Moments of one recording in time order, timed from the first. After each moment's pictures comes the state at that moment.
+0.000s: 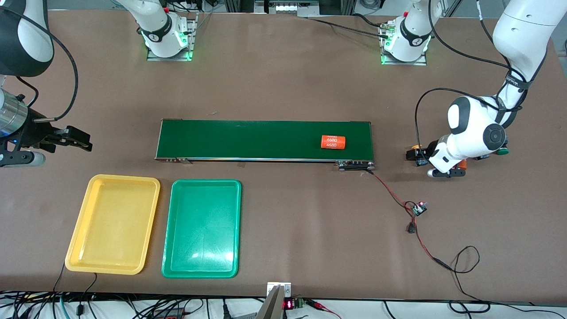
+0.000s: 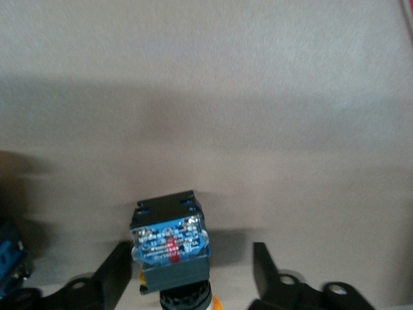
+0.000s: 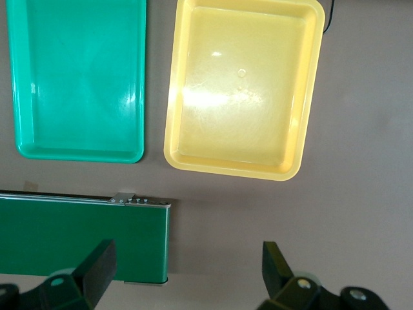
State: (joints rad) left arm 0.40 0.47 -0.35 -2.20 0.01 2.46 -0.02; right arm 0.07 0.20 -0.08 -1.54 0.01 1.75 -0.06
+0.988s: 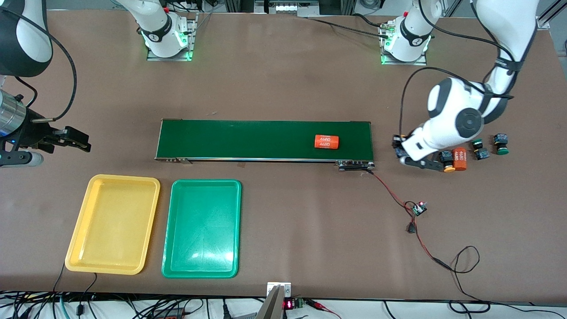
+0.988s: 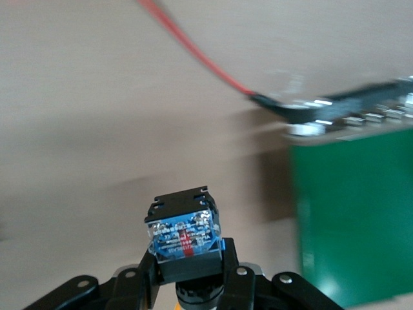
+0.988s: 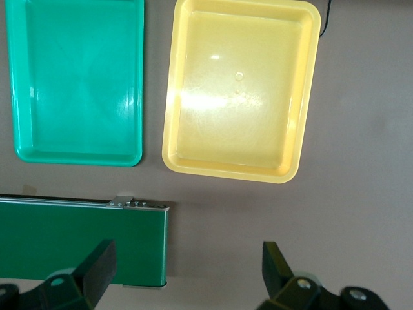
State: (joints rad) left arm 0.25 0.30 -0.48 -2.16 0.01 2.24 -0.06; right arm 0.06 0.20 -0.08 -1.54 0.01 1.76 -0.06
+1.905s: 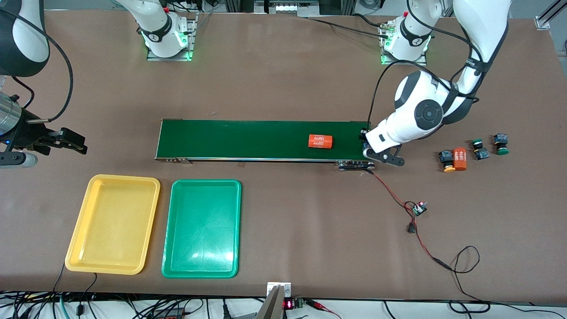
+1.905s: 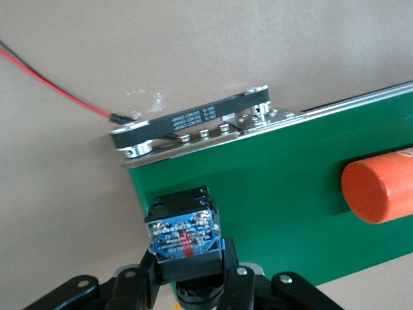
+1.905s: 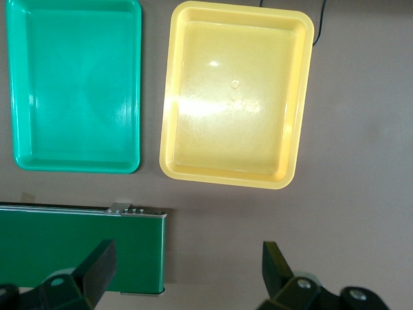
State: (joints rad) left arm 0.16 0.34 -0.53 -2.11 -0.04 2.28 -0.09; right arm 0.06 0.20 -0.08 -1.53 0.01 1.78 -0.06
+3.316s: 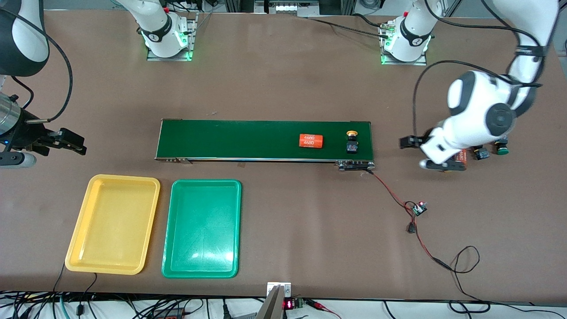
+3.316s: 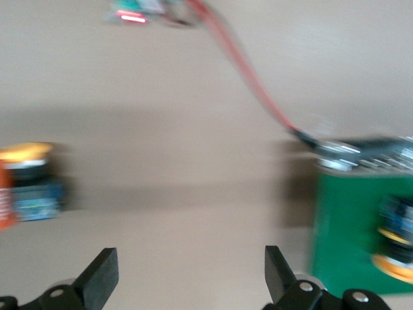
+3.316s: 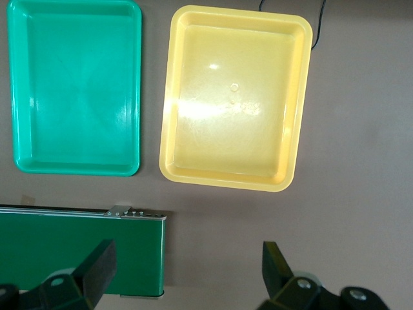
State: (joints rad) left arm 0.36 0.25 -0.40 -2.06 0.01 2.12 -0.09; right arm 0.06 0.20 -0.08 -1.53 0.01 1.79 -0.06
